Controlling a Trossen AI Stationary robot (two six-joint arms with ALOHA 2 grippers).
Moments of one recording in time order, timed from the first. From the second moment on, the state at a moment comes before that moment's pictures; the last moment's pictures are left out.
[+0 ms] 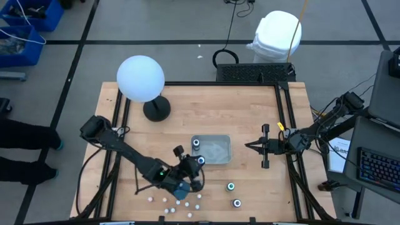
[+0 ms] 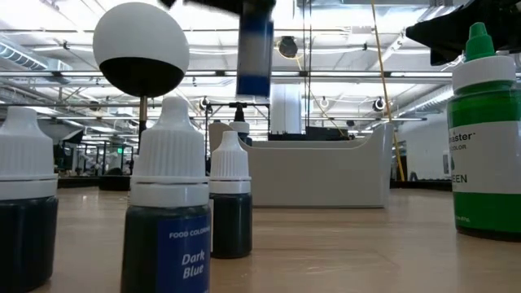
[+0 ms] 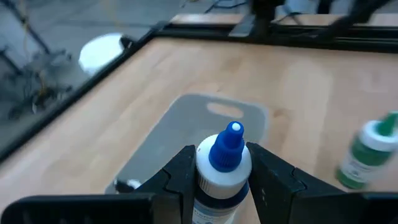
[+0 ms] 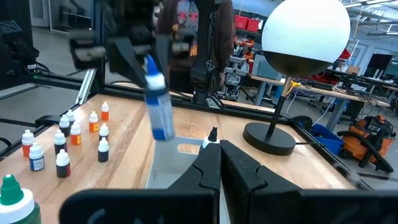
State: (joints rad) left arm -0.55 1.82 1.35 -0.33 -0.95 -0.56; right arm 0.60 0.71 0.15 0.57 0.65 -0.17
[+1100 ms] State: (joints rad) left arm -0.50 1.81 1.12 -0.15 -0.98 -0.76; right arm 0.60 0.71 0.15 0.57 0.65 -0.16
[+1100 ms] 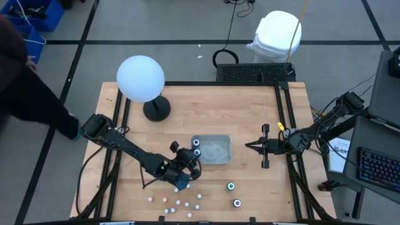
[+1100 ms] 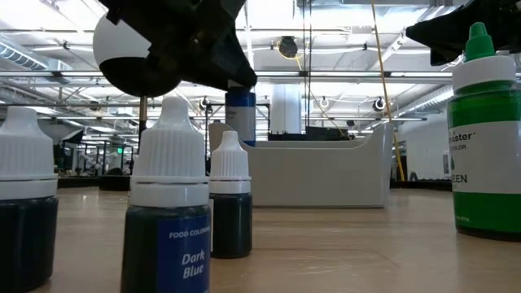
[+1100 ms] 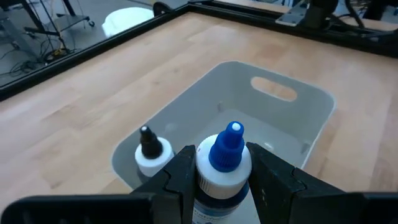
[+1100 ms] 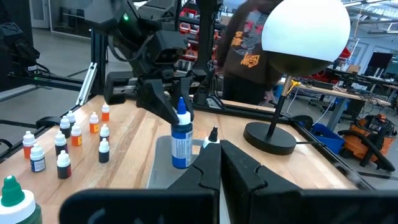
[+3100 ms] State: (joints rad) left arm -0.48 1.88 1.10 -0.11 -0.82 -0.68; right arm 0.60 0.71 0.15 0.57 0.65 -0.17
